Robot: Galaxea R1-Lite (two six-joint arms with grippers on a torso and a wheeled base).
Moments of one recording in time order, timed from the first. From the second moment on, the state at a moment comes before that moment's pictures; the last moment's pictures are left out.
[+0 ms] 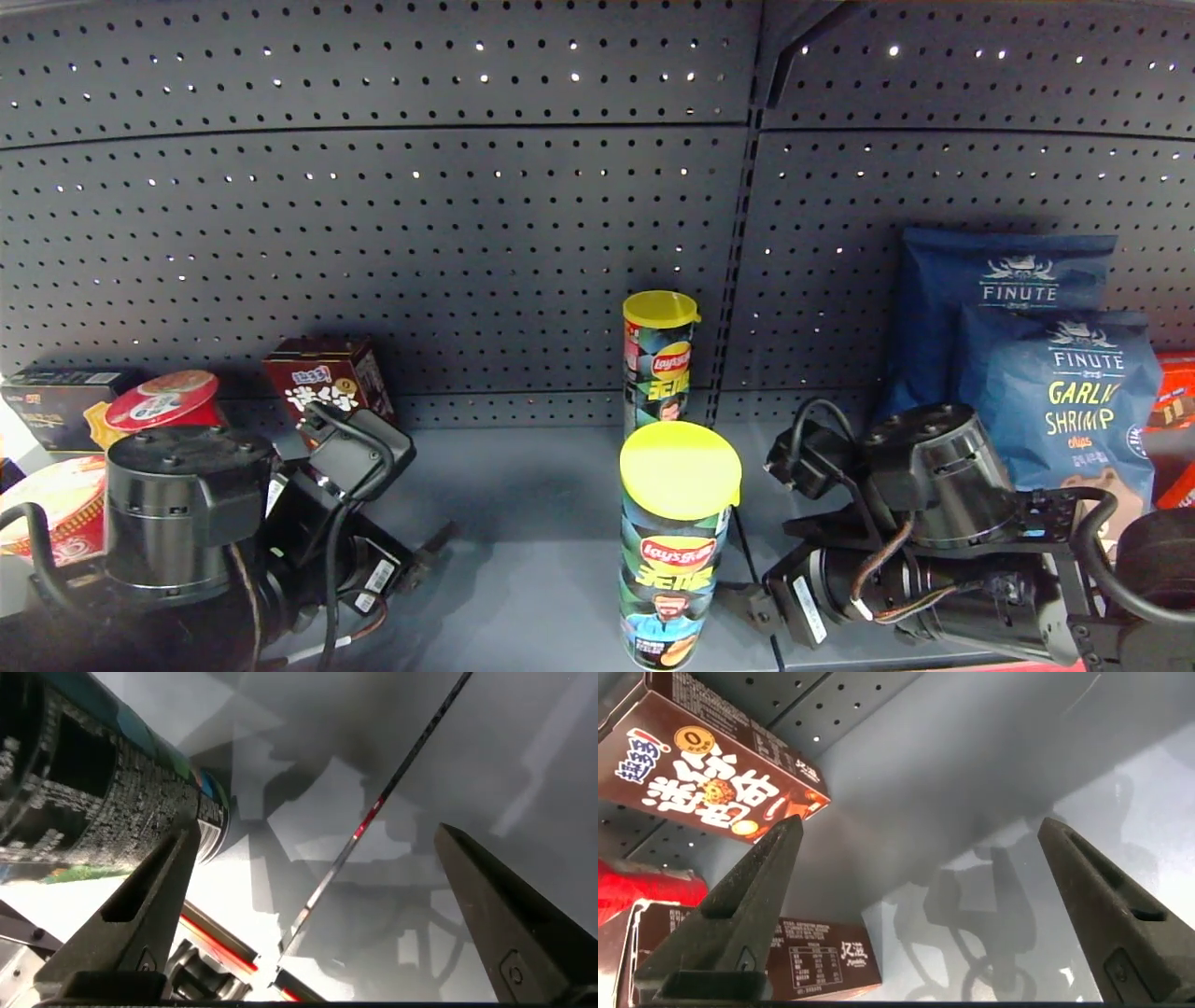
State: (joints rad) left arm -0.49 1.50 -0.40 -0.63 0.33 0.33; right arm 0.75 1.66 -0.71 -0.28 -0.09 0.08
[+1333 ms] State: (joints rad) left arm -0.72 1.71 -0.64 -0.44 0.51 0.09; right arm 0.62 1.52 -0.60 -0.28 -0.08 0.08
